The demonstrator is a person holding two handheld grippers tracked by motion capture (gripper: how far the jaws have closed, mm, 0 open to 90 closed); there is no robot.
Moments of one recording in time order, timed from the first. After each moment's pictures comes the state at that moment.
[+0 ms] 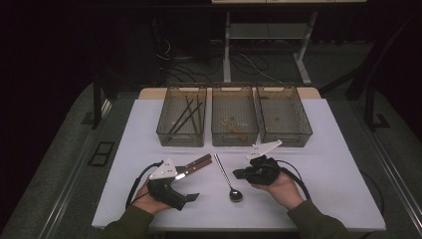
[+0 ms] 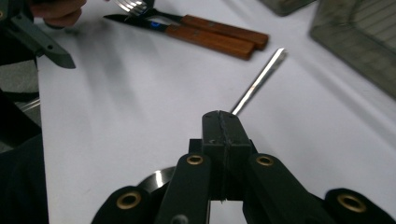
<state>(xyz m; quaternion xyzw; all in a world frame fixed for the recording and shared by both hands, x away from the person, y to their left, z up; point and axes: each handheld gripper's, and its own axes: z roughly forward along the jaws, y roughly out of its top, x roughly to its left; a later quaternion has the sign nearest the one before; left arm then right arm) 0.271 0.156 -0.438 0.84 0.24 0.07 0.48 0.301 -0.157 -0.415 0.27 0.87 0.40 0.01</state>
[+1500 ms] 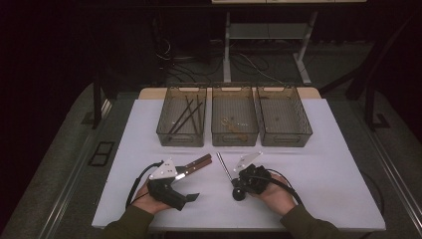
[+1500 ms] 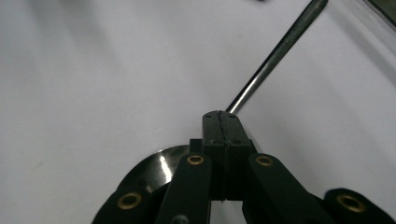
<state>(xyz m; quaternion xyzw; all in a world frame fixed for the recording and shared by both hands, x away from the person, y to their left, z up) 0.270 0.156 -0.438 0.84 0.24 0.07 0.48 0.290 -0.136 -0.435 0.25 0.92 0.30 0.06</state>
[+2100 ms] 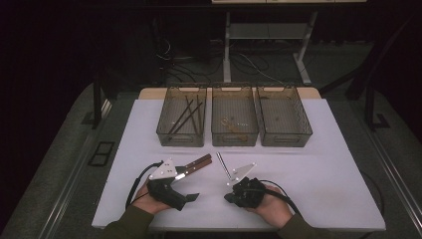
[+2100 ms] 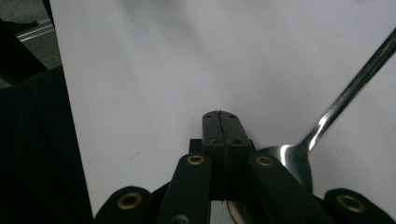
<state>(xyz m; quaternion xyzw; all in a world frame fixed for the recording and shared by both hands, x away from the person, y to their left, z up) 0.271 0.157 -0.438 0.84 0.24 0.07 0.47 0.259 -0.120 -0.436 0.22 0.93 0.30 0.02</state>
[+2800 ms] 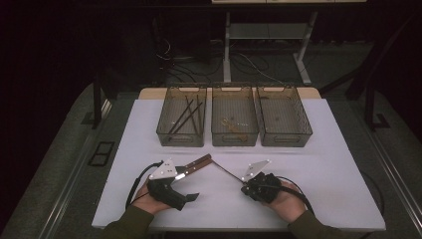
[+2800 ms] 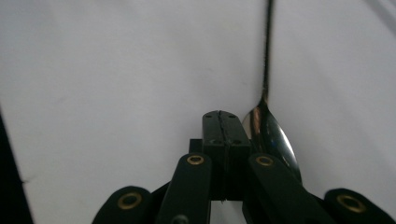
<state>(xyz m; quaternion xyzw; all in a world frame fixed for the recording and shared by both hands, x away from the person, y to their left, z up) 0.271 0.157 -0.438 0.84 0.24 0.07 0.47 0.268 -0.158 -0.433 0.26 0.93 0.27 0.07</state>
